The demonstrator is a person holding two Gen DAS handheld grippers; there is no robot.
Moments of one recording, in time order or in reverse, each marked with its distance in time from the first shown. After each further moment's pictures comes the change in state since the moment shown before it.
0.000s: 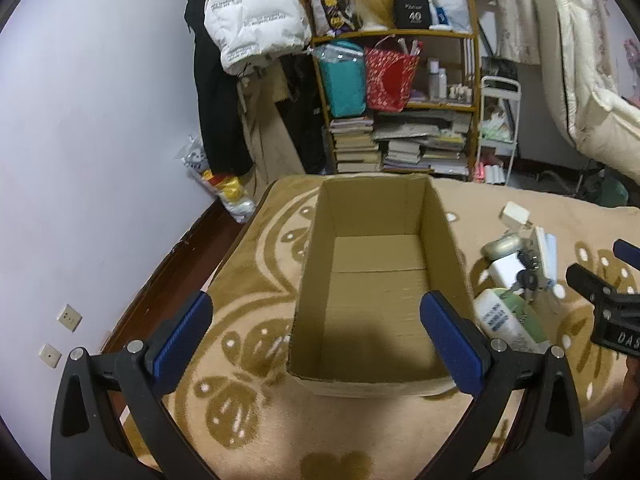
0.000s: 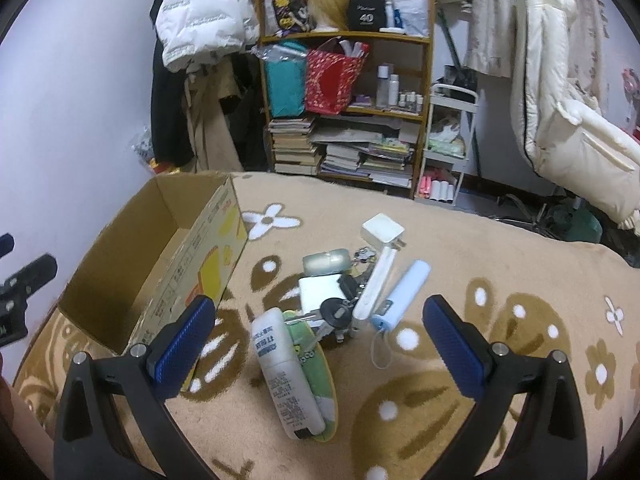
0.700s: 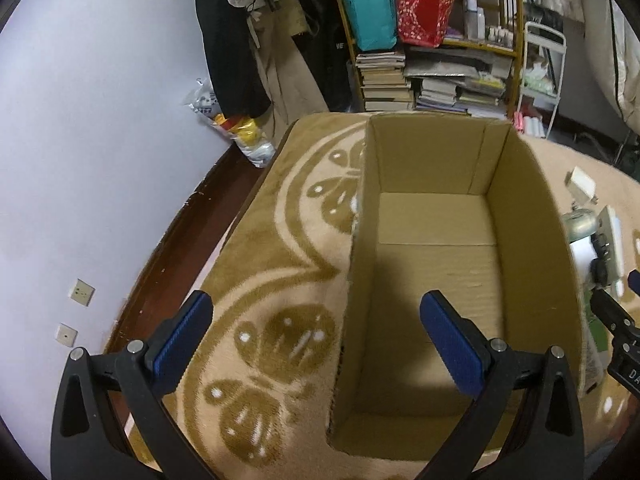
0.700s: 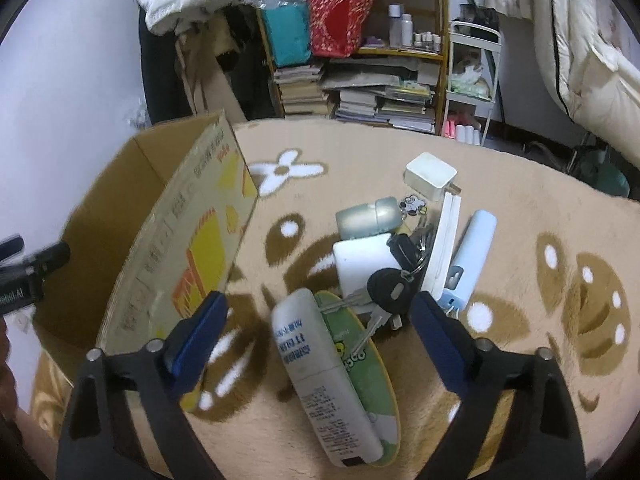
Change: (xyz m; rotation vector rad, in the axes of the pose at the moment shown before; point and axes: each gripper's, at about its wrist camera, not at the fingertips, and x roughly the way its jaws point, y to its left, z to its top) left arm 0.099 0.020 0.014 0.014 0.240 0.088; right arm 0.077 0.020 -0.003 0.057 0.179 0.056
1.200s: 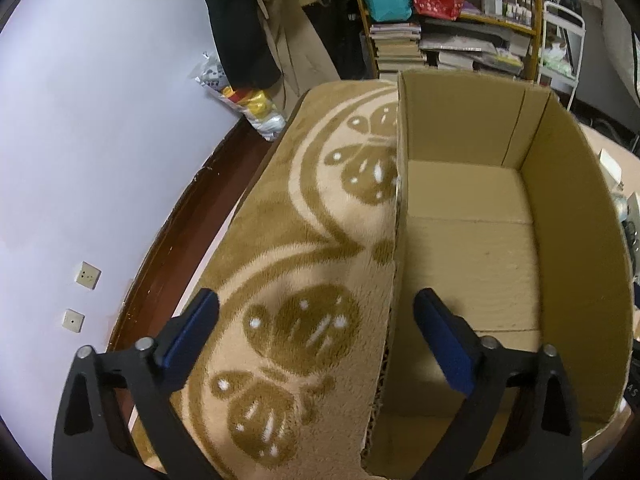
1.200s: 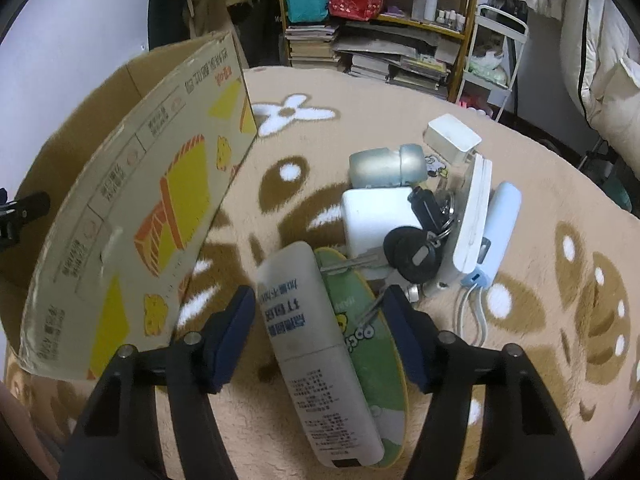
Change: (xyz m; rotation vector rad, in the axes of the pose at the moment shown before) left arm 0.034 0.009 -0.006 -0.003 0.102 0.034; right arm 0.037 0.007 -0.015 -0.094 0.125 -0.032
